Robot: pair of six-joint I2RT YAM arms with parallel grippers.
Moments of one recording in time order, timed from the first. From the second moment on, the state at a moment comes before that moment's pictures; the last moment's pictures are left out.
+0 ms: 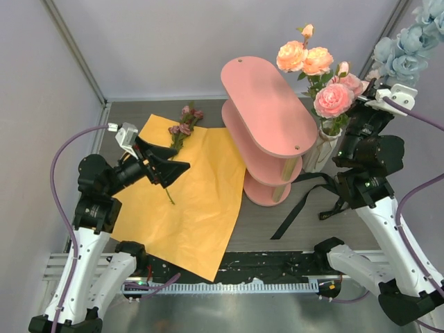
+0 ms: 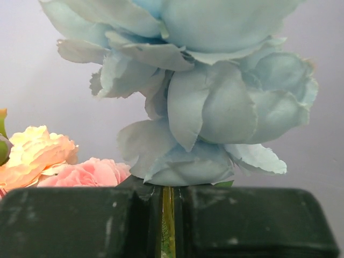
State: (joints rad) left arm -0.19 0.68 0.87 -0.11 0.77 -0.50; right arm 0.41 0.90 1.17 0.39 0.80 -0.39
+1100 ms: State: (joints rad) left arm -0.19 0.99 0.88 -0.38 0.43 -0.56; right arm -0.03 0.93 0.84 0.26 0.40 0.19
